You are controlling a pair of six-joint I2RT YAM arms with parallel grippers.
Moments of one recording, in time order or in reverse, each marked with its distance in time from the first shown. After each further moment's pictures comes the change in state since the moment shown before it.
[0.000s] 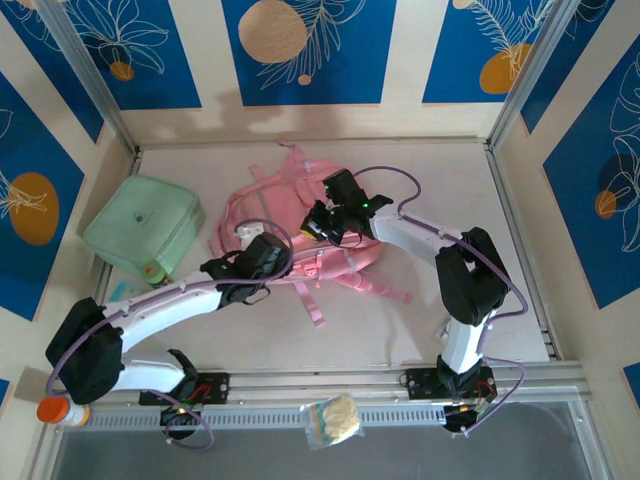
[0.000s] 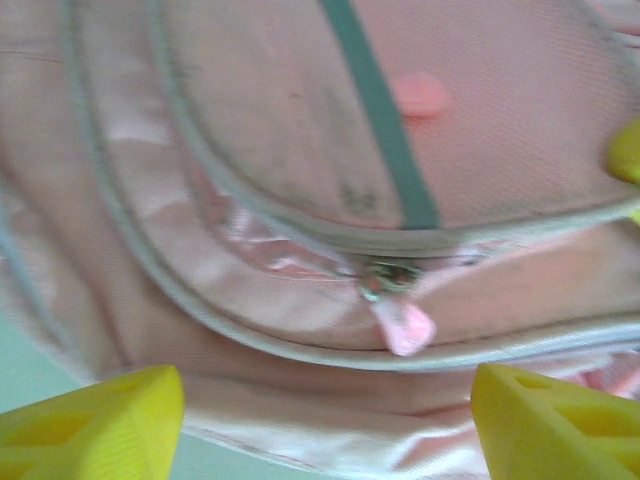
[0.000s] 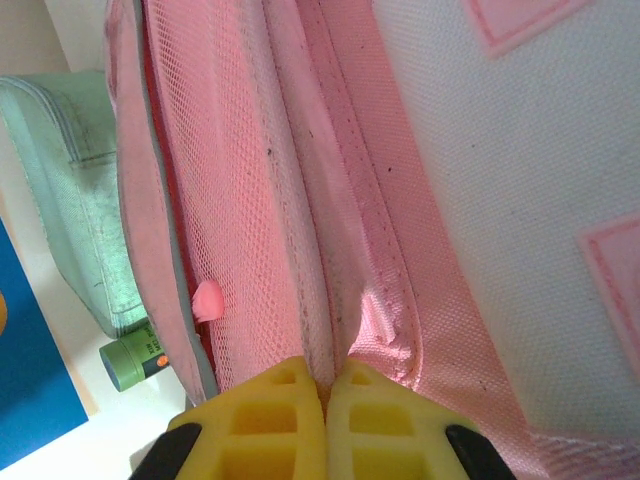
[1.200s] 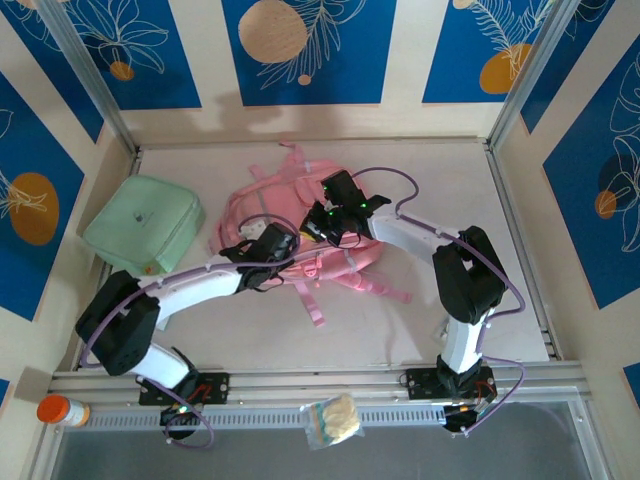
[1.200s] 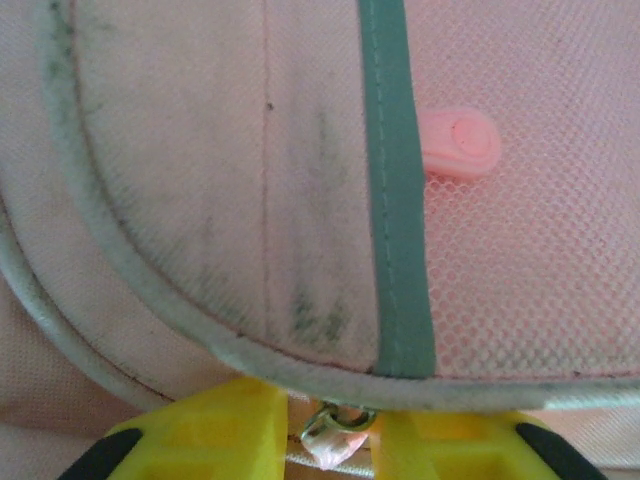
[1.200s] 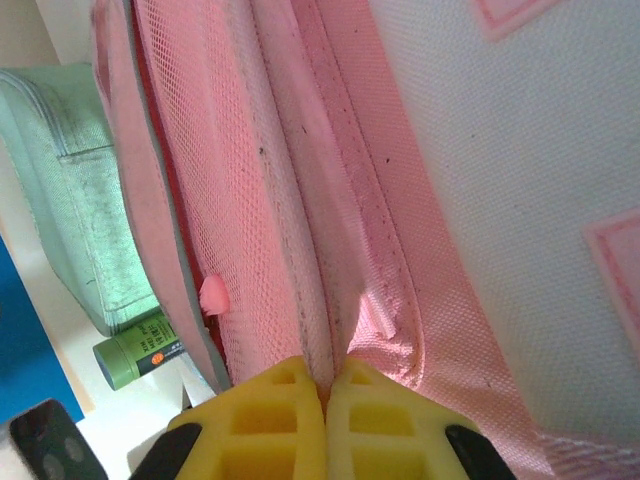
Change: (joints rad) left arm 0.054 0.209 0.069 0.077 0.049 -0.252; right arm 0.008 0.016 0.007 -0.003 -0.007 0.000
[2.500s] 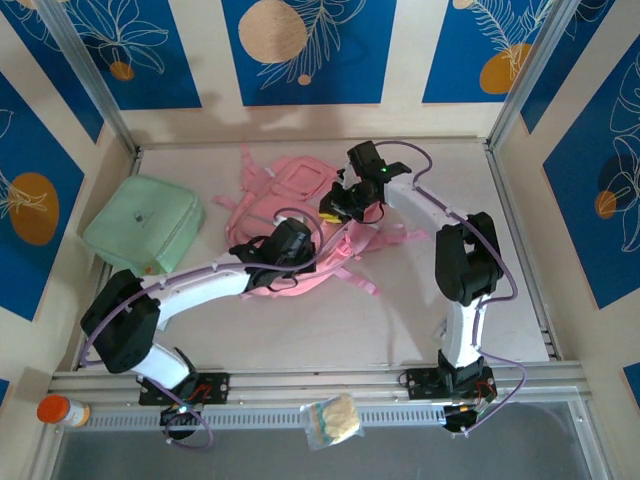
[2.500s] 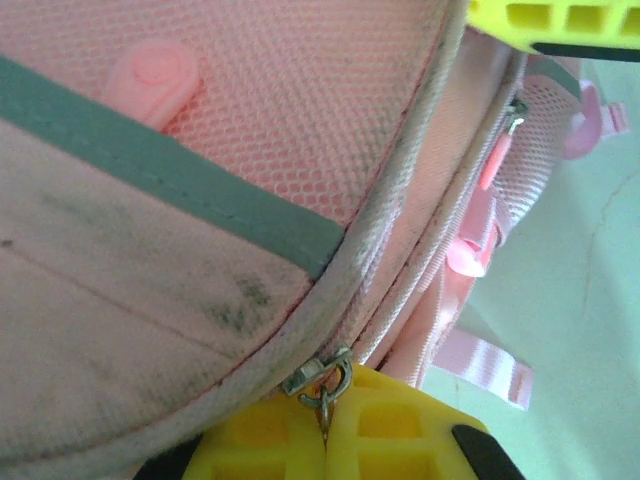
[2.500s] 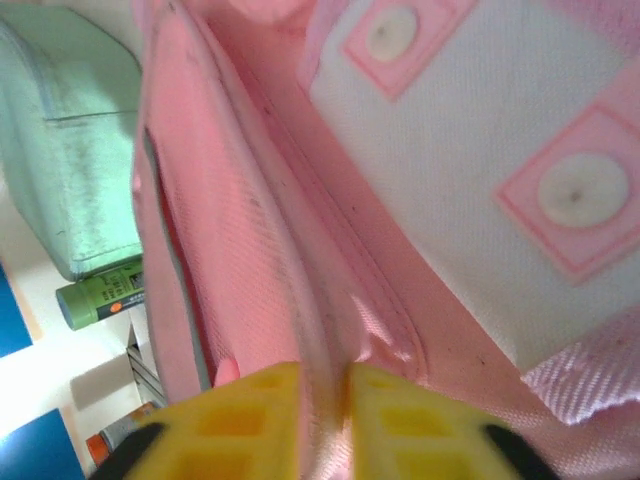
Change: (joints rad) left arm -0.099 0.010 0.095 0.037 0.222 0.334; right arm -0.208 0.116 0.254 -0.320 -0.198 -0.430
